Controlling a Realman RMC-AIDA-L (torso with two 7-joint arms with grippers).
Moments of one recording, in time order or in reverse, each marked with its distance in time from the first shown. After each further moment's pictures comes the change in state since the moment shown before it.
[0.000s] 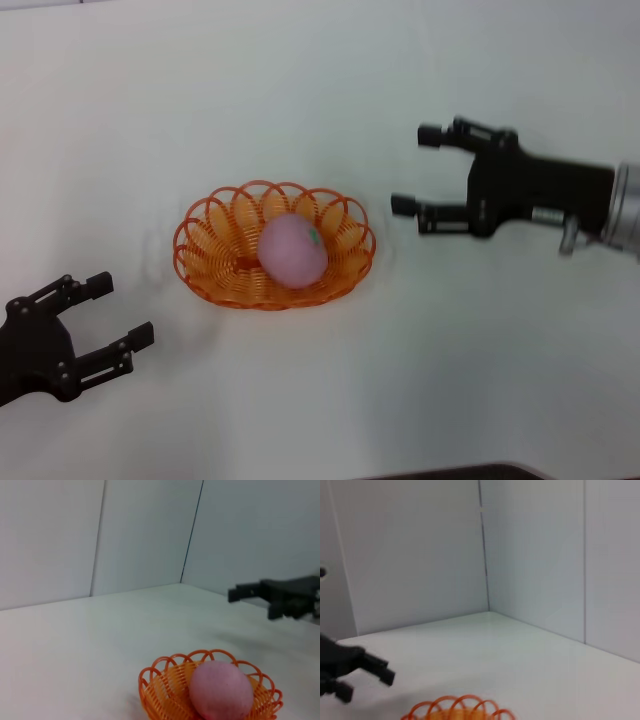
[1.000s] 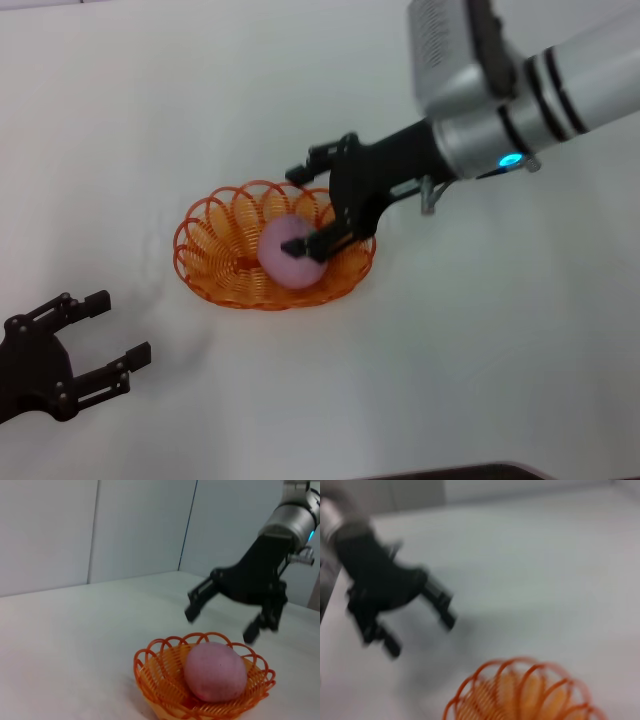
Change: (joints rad) left arm 0.023 0.000 0.008 0.008 0.021 -0.004 0.025; right arm 0.267 -0.002 -0.548 -0.325 -0.212 0.187 0.639
